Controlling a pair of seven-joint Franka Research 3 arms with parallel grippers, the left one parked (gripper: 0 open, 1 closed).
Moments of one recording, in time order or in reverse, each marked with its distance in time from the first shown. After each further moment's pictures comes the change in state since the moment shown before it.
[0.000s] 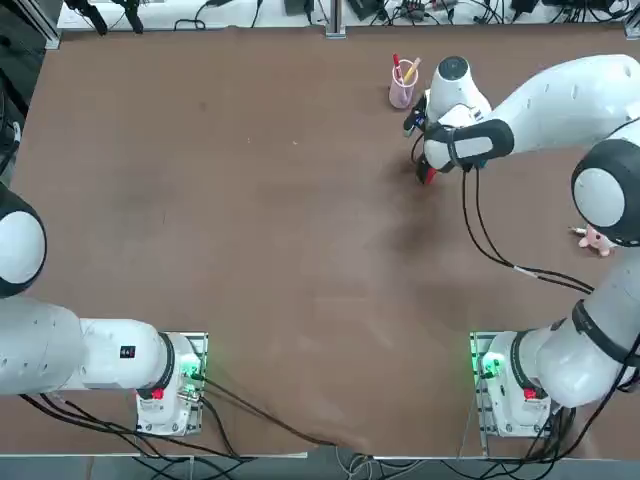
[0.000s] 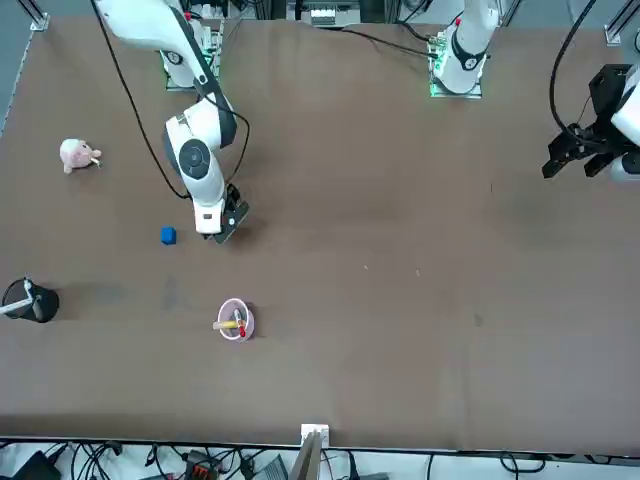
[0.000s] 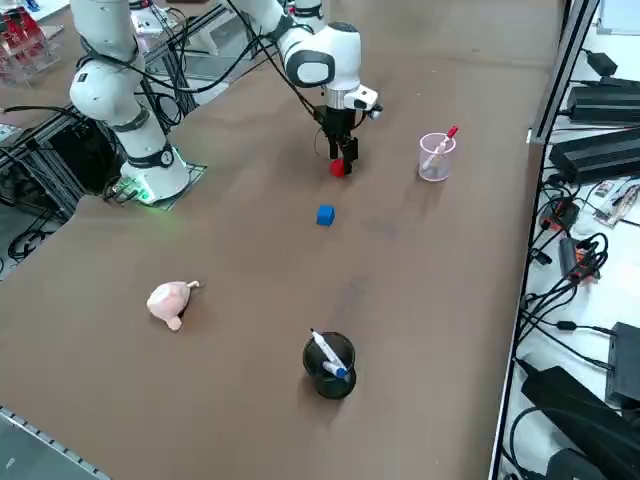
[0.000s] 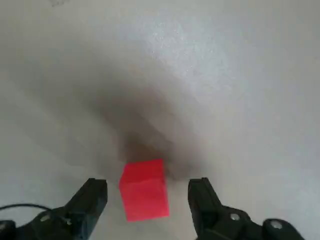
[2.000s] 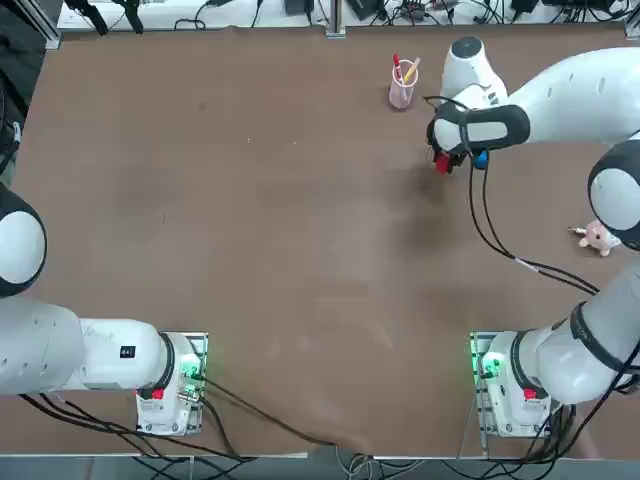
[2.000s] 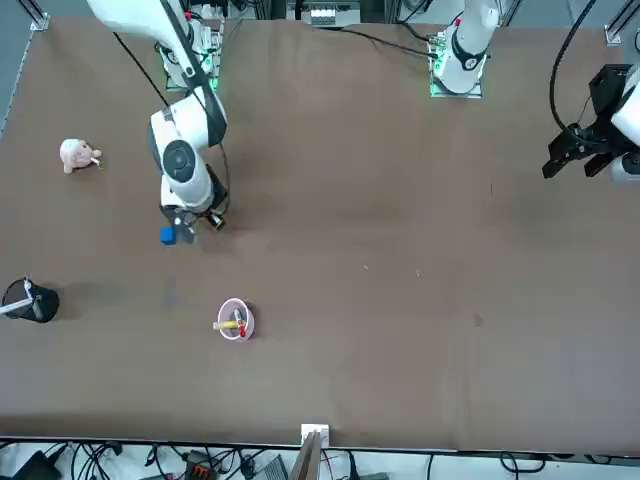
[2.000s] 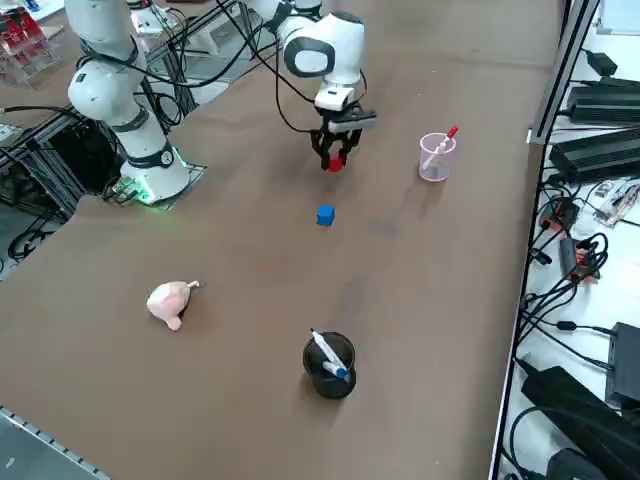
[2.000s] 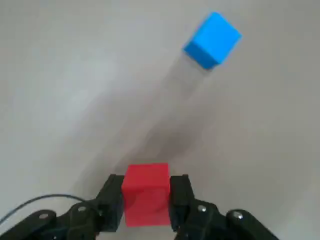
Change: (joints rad) arm -0.072 -0.071 -0.006 0.015 0.034 -0.158 1.634
